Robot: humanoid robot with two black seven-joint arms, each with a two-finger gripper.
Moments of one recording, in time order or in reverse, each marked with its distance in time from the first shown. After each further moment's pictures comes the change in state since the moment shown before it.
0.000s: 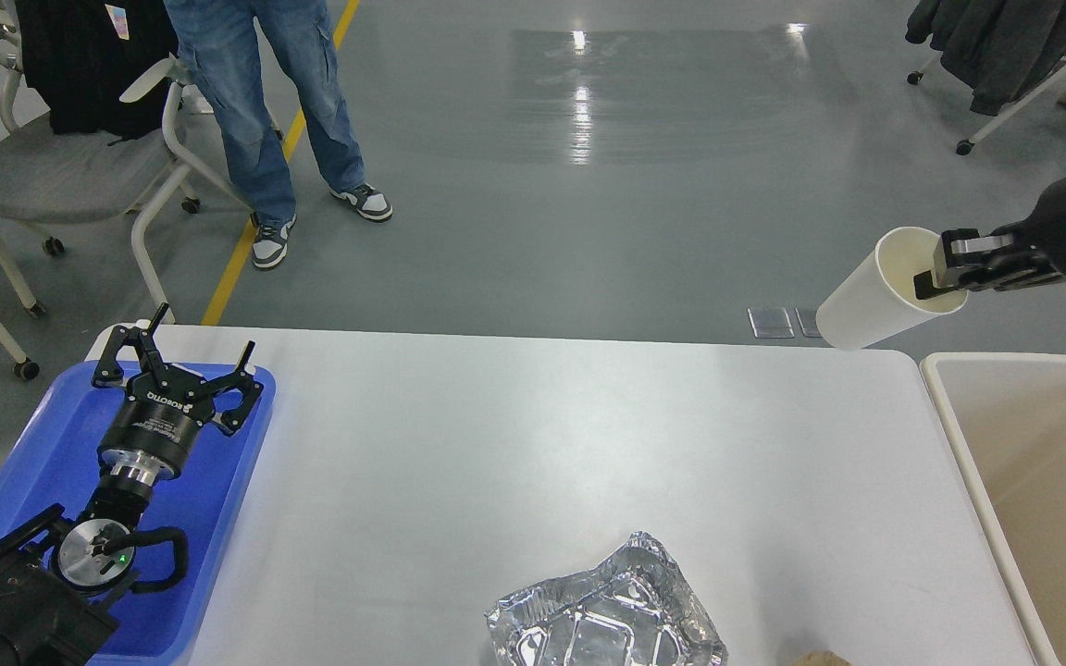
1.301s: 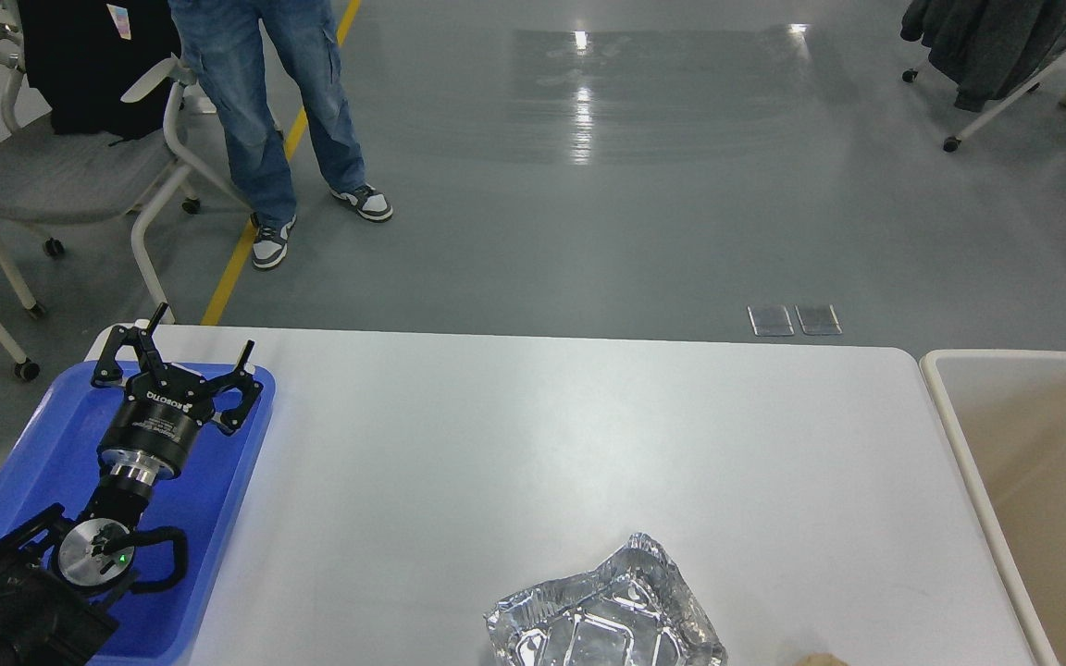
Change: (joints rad) left arm 0.000 0.000 0.000 0.000 0.000 0.000 -0.001; right arm -1.228 -0.161 0.310 -0.991 0.709 -0.340 -0.371
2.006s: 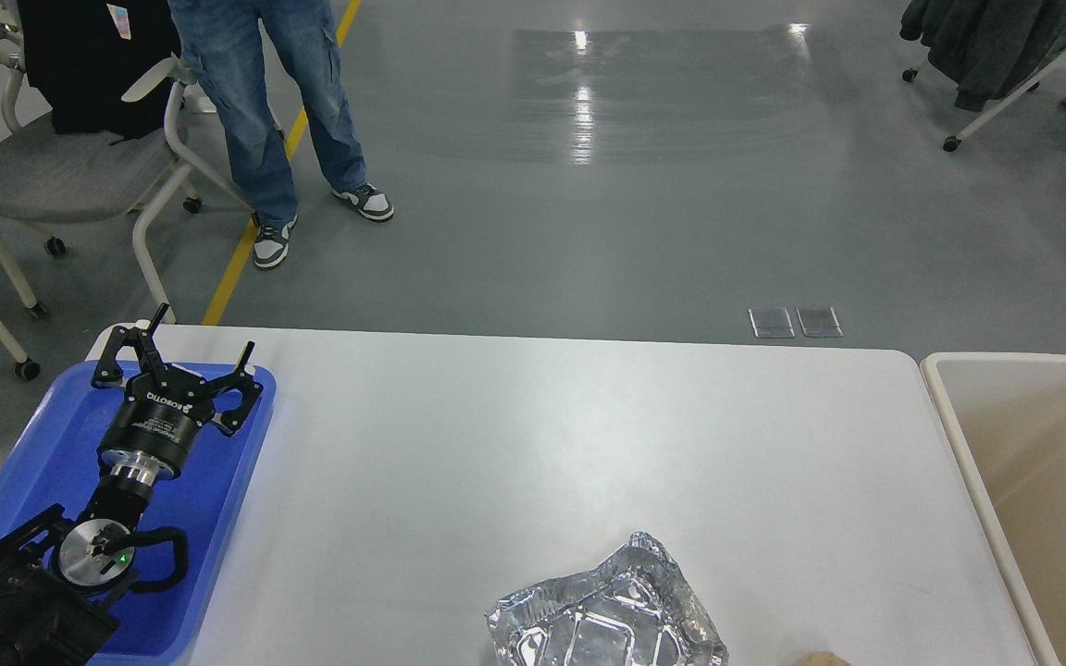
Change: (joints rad) left arm 0.000 0.000 0.000 0.000 0.000 0.000 0.000; right arm -0.397 0.211 0.292 -0.200 0.005 -0.098 -0.054
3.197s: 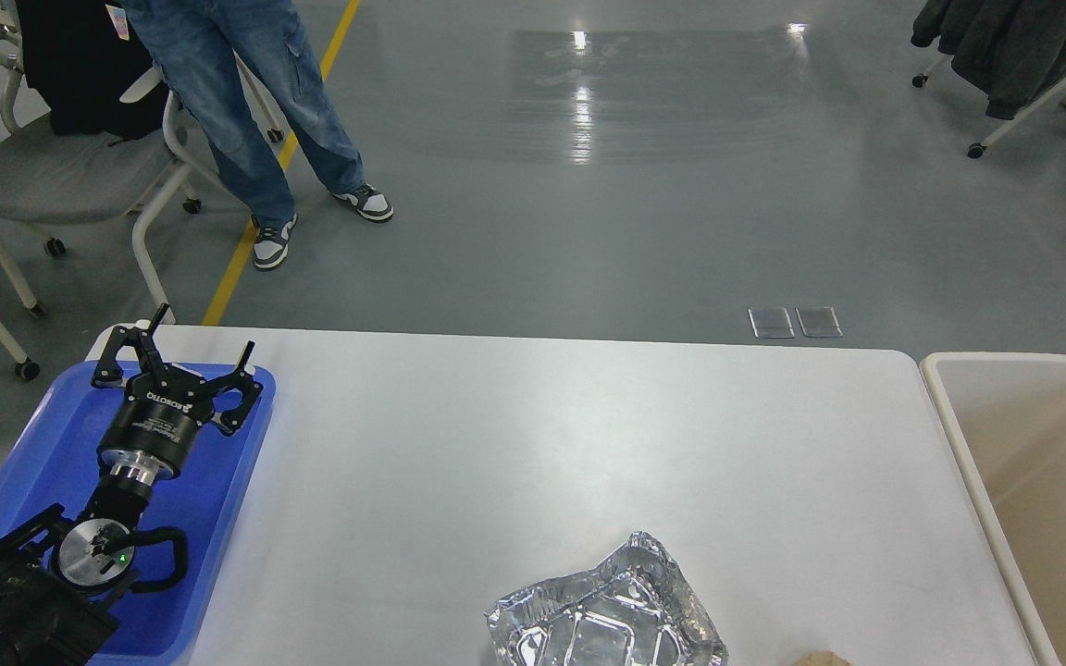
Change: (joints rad) left arm 0.000 0.000 0.000 0.000 0.000 0.000 0.000; right arm 0.057 -0.047 0.129 0.104 -0.167 -0.005 0.000
